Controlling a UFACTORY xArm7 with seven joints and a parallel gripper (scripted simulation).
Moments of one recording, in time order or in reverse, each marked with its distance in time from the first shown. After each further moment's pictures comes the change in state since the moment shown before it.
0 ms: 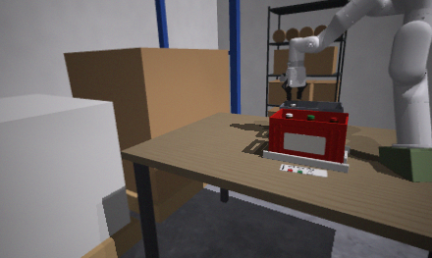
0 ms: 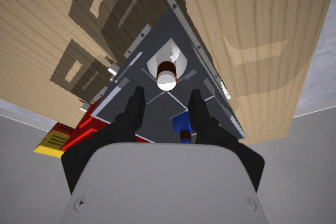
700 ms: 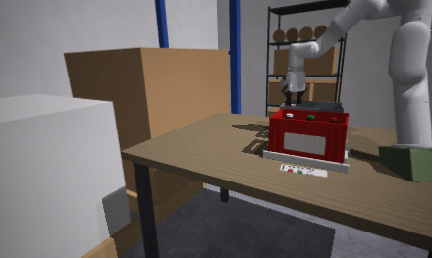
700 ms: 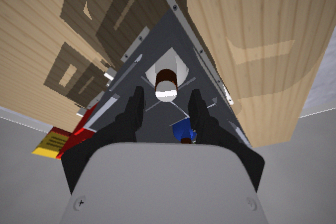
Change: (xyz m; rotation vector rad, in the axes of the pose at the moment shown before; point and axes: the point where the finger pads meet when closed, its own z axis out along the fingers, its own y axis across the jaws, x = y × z) arm 0.000 0.000 0.024 0.000 0.000 0.000
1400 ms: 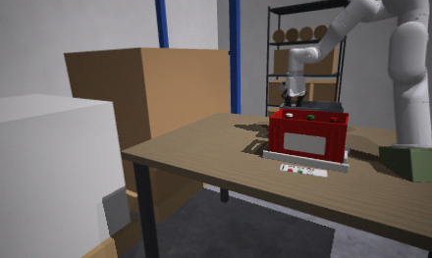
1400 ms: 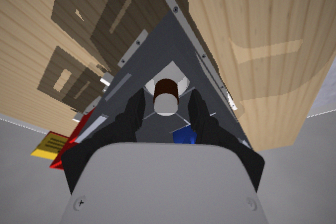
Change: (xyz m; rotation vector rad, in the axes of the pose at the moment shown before) arm 0.000 0.000 0.024 0.000 0.000 0.000
